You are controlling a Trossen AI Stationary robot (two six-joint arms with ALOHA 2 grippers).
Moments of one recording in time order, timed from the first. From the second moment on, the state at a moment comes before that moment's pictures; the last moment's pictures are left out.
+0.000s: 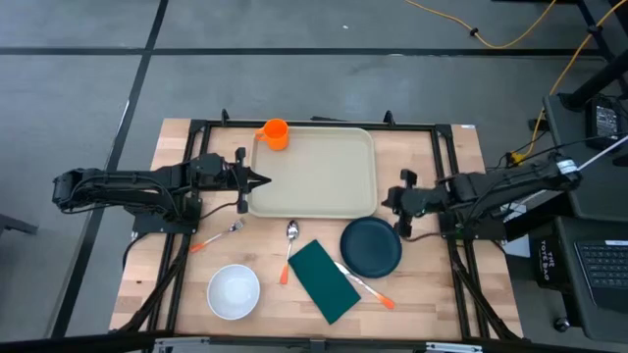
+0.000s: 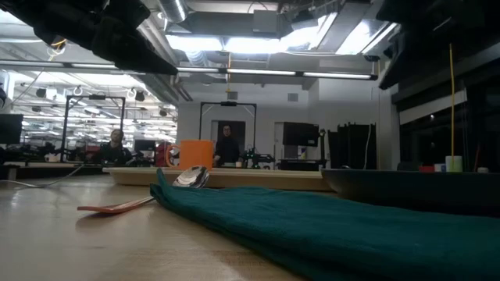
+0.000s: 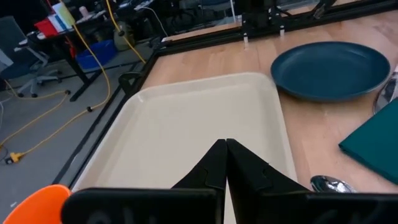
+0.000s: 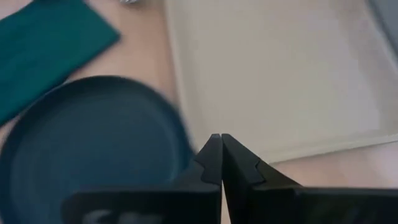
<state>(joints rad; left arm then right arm) 0.20 0.76 0.43 0.00 -0.03 0.23 0.24 1.02 0.80 -0.73 0.35 0.26</state>
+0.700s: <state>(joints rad) 0.20 0.76 0.43 0.00 0.00 0.28 0.45 1.15 0.87 -1.06 0.24 1.21</state>
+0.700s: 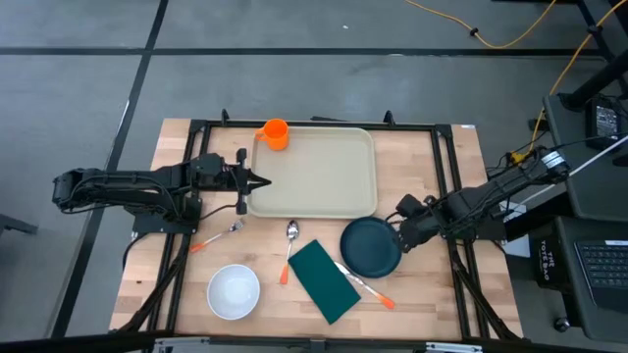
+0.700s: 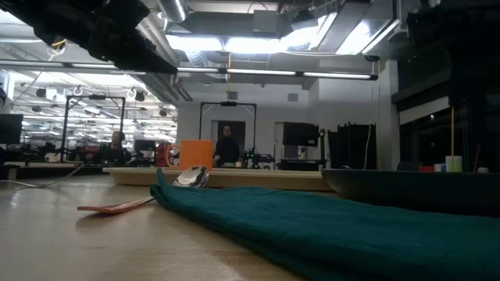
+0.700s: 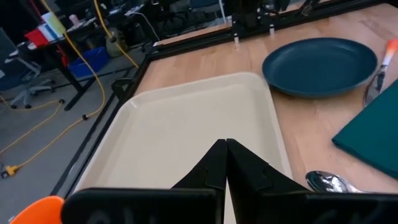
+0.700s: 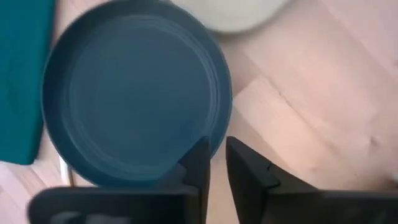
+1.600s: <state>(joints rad) 0.20 0.76 0.43 0.00 0.03 0.28 0.45 1.15 0.48 -0.56 0.18 1.42</state>
